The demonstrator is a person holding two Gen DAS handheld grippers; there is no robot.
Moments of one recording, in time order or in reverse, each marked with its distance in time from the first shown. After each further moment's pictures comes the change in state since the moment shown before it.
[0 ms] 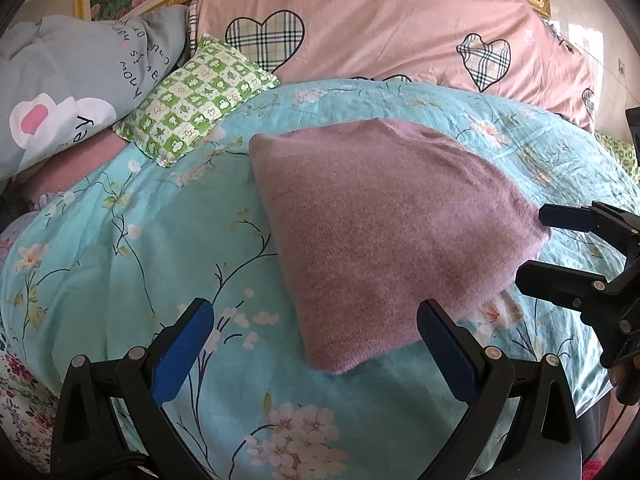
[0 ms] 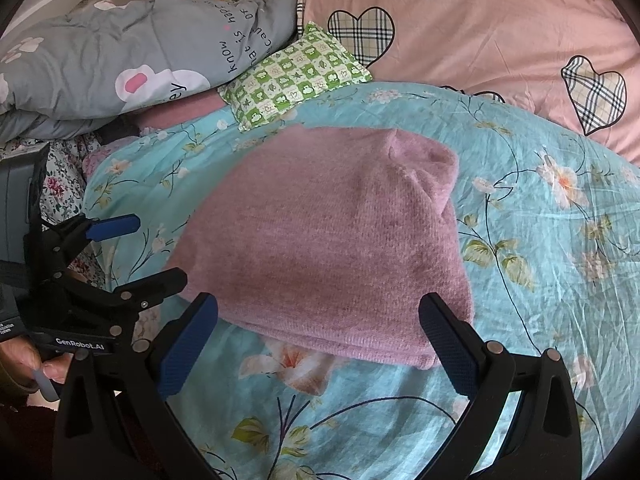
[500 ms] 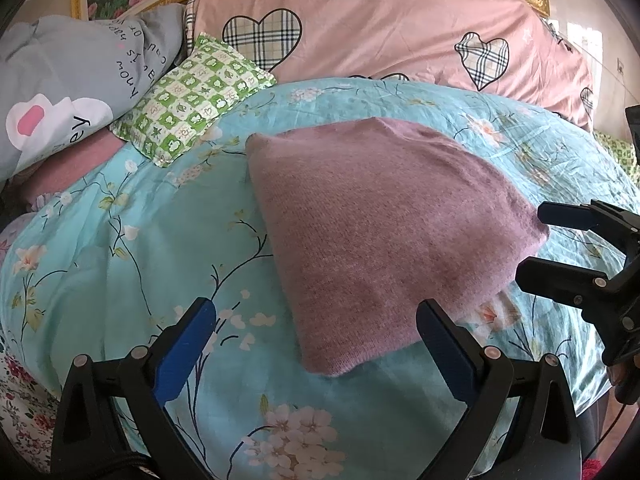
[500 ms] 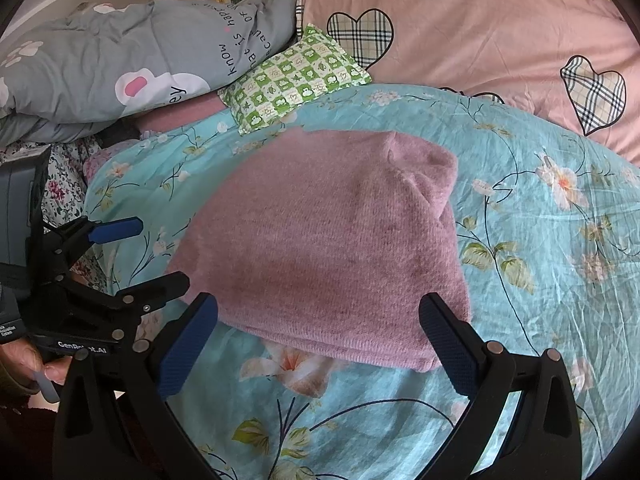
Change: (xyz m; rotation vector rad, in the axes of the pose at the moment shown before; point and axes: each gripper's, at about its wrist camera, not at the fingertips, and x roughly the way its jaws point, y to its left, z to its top) left arm 0.000 -0.002 0.002 -0.001 0.008 -0.006; right arm -0.001 -0.002 0.003 0.002 -0.002 0.006
